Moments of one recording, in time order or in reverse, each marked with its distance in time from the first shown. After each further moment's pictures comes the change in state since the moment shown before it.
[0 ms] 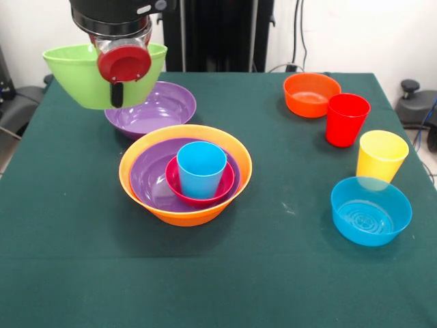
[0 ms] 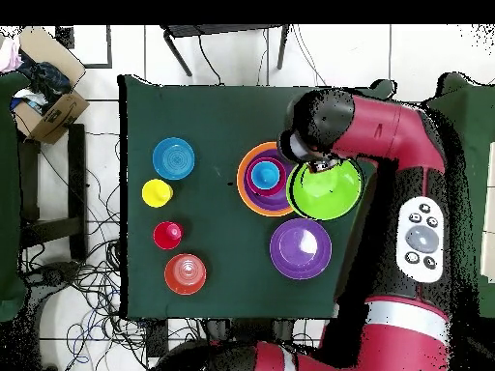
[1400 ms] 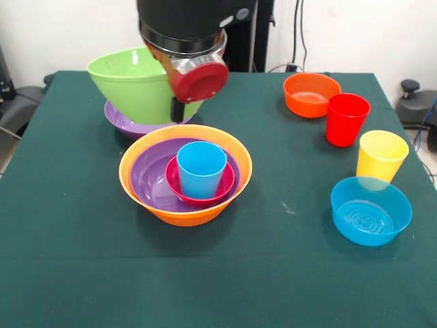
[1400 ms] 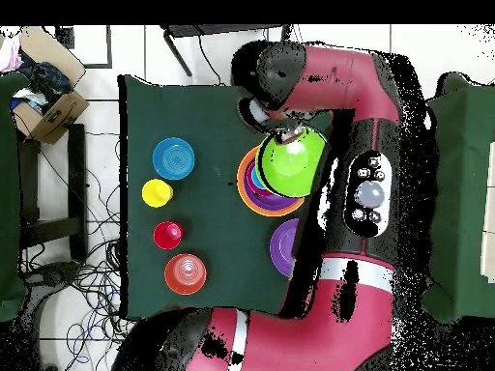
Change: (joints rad) arm 0.098 0.109 0.035 -0.260 0.000 0.232 0.000
